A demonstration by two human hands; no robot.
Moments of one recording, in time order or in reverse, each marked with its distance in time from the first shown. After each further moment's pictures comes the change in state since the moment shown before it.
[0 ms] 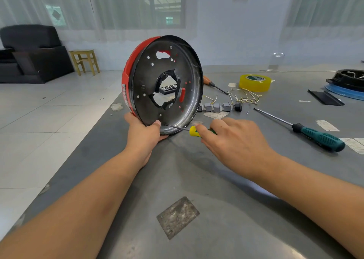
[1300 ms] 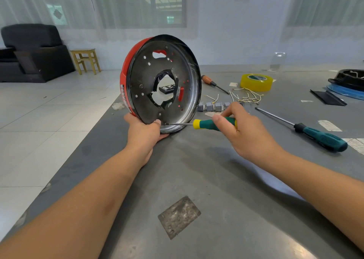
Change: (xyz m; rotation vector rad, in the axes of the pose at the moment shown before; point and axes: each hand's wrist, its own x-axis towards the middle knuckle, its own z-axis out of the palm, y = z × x) left_hand -0.001 0.007 -0.001 0.006 0.047 -0.089; right_hand 0.005 0.016 0.009 0.926 -0.153 0.731
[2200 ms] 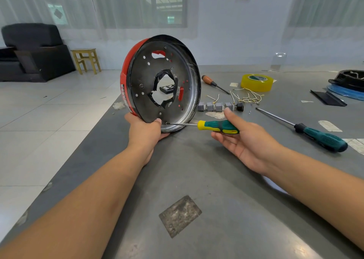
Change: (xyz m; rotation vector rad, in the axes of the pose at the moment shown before) left_hand -0.002 0.002 0.001 0.005 0.002 0.021; right_hand 0.001 -0.002 0.008 1.276 -0.066 0.648
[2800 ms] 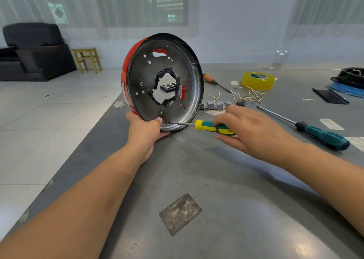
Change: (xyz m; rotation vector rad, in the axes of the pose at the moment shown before) left_hand 0.002 0.000 0.000 -0.009 -0.003 -0.042; right_hand 0.005 -0.026 -0.029 -1.777 -0.324 -1.336
